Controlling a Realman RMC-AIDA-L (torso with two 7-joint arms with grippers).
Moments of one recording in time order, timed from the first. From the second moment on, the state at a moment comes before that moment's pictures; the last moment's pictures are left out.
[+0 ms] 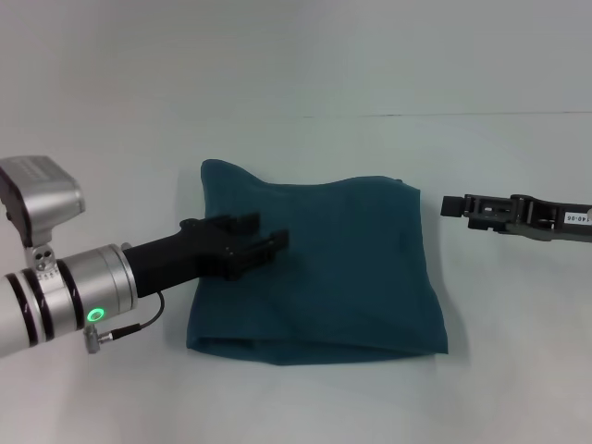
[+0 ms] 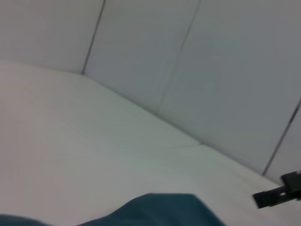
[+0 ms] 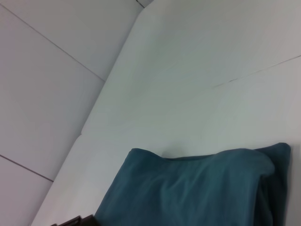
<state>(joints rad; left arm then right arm) -0.53 -2.17 0.80 0.52 1.75 1.24 -1.38 0.62 1.98 -0.59 -0.55 -2.10 -1.38 2.13</state>
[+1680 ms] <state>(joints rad) -0.36 -2.16 0.75 0.66 1.82 1.38 -1.59 0.62 1.97 -0.59 -0.55 -2.10 -1.38 2.12</state>
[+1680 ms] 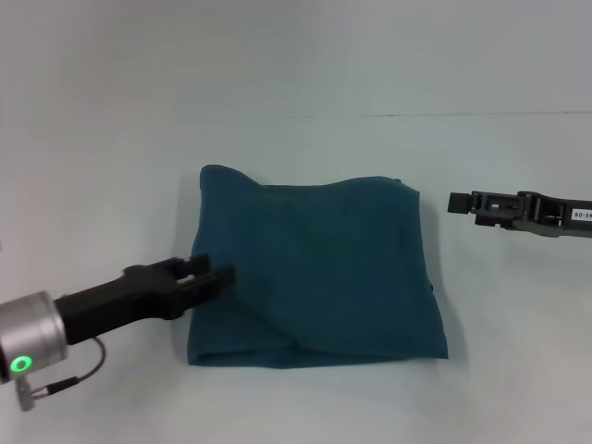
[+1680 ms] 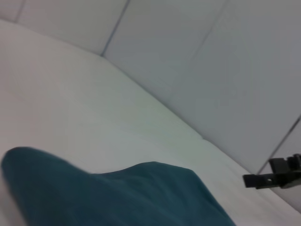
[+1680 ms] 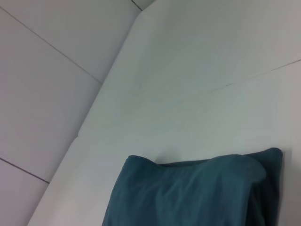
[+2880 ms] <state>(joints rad) -0.33 -2.17 0.68 0.64 1.97 1.37 -1.58 0.62 1.97 -0.59 -0.56 -2.10 -1.39 2.12</state>
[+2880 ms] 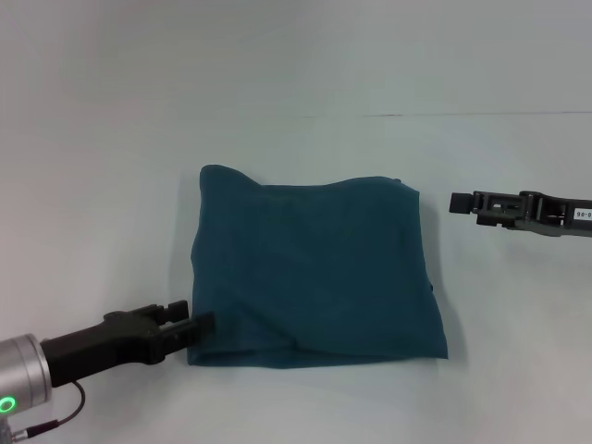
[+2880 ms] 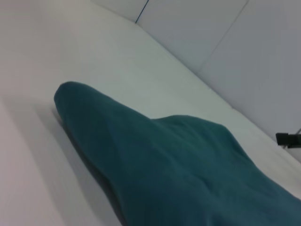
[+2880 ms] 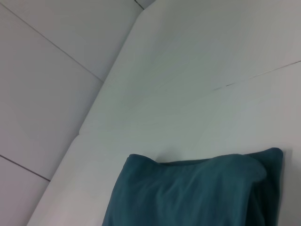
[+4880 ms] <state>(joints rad) -0.36 -2.15 0.74 0.75 2.07 1.40 -1.59 0.62 1.97 -0.58 -0.56 -2.10 -1.39 2.12</state>
